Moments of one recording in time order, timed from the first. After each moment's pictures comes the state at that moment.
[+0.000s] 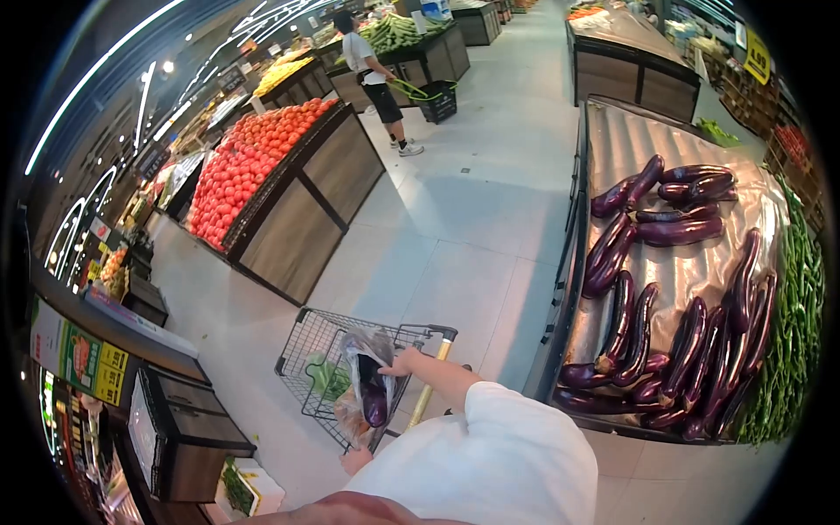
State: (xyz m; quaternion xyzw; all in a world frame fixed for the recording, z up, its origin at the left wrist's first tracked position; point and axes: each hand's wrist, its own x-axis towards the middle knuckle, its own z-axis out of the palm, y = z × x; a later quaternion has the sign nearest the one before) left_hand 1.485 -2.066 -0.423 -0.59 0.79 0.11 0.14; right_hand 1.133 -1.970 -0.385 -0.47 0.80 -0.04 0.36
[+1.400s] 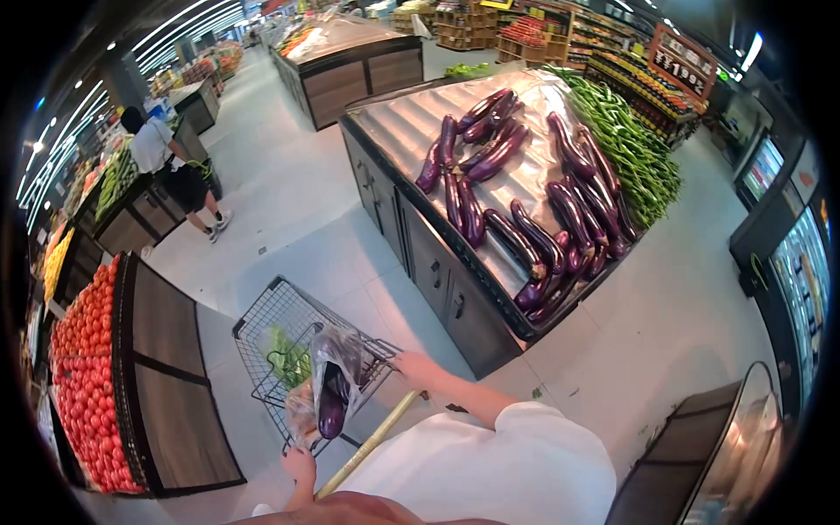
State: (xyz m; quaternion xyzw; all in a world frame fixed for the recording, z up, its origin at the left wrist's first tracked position) left_hand 1.078 -2.368 -0.442 0.02 0.99 0.08 -0.06; right_hand 1.099 -1.919 -0.354 -0.04 0.97 -0.24 -0.04
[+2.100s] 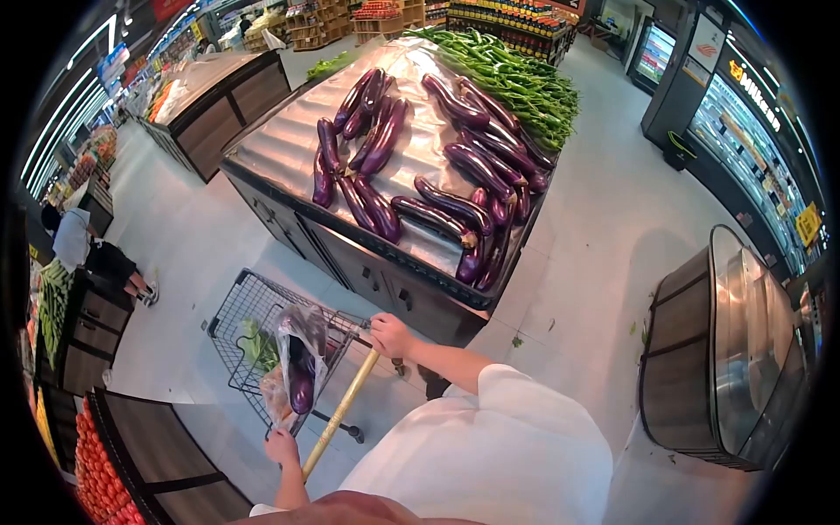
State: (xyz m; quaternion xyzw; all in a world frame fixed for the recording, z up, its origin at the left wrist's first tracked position) left_hand 0.847 -2.241 -0.426 0.14 0.99 0.08 -0.04; right_hand 1.052 -1.824 -0.344 0.01 0.92 -0.11 -0.38
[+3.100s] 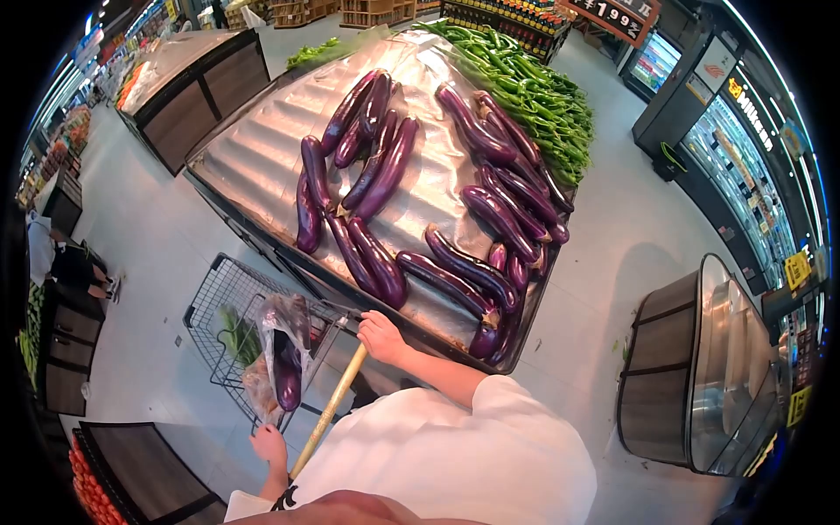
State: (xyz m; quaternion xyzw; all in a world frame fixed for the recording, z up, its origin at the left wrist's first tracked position) left_hand 0.718 -2.032 -0.403 0.18 0.98 0.08 0.02; right_hand 0.929 -1.652 -0.328 0.14 0.91 -0.13 -0.37
